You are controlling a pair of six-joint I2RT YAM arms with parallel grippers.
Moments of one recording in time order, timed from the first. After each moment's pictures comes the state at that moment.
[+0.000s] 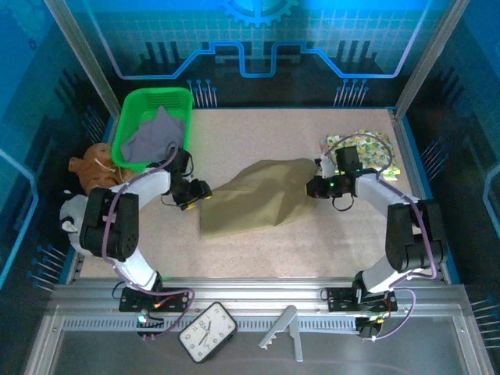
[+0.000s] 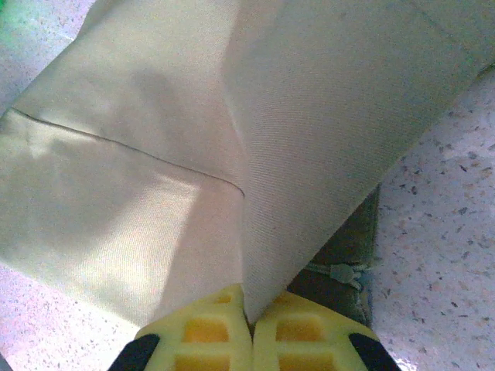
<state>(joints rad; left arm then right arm) -0.13 1.69 0.99 -0.61 0.30 -0.60 0.12 1.57 0.92 -0.45 -0.54 0.13</state>
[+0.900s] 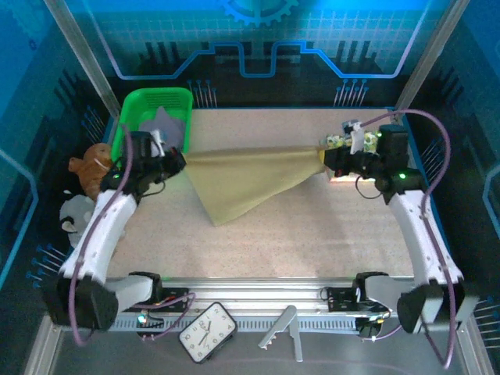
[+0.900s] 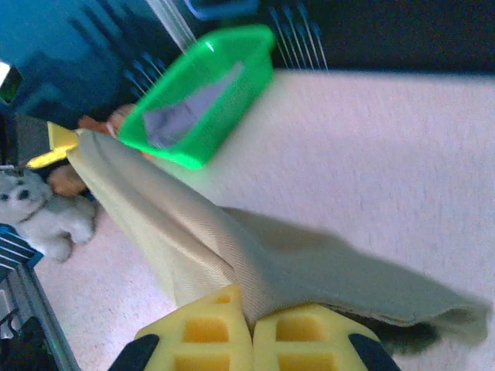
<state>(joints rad) -0.04 1.09 1.10 -0.58 0.27 -0.57 0.02 1.10 1.15 -0.55 -0.76 0.07</state>
